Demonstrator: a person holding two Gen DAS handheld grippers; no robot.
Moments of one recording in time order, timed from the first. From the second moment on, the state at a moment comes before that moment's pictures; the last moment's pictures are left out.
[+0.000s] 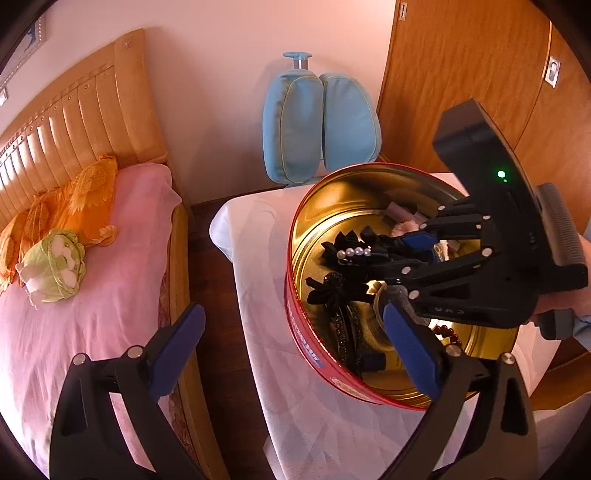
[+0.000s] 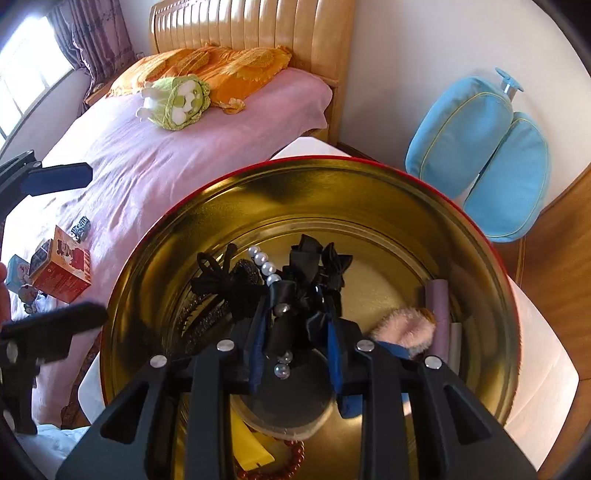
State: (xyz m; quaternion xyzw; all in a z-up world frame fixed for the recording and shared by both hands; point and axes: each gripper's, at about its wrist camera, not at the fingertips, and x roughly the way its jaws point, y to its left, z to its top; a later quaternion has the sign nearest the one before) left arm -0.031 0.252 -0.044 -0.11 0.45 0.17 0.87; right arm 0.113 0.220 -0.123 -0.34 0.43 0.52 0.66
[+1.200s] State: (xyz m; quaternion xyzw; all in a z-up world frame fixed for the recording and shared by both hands) left arm 0.054 0.055 -0.015 -0.10 0.42 0.09 0.90; right arm 0.217 -0.052 -0.083 -0.26 0.37 0.46 0.77
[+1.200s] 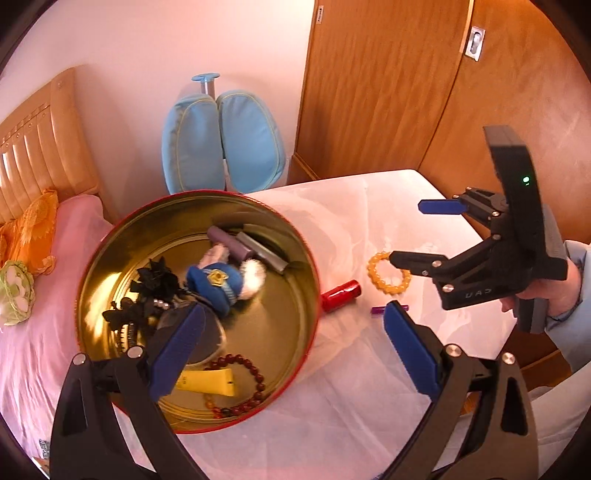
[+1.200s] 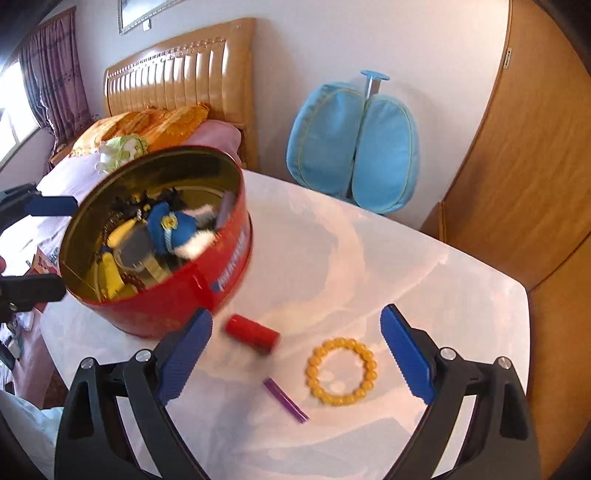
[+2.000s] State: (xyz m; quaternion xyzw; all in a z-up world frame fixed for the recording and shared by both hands) left arm 0.122 -0.065 -0.092 -0.07 0.48 -0.04 0.87; right arm 0.289 -0.085 -0.179 -0.29 0.44 0.42 0.74
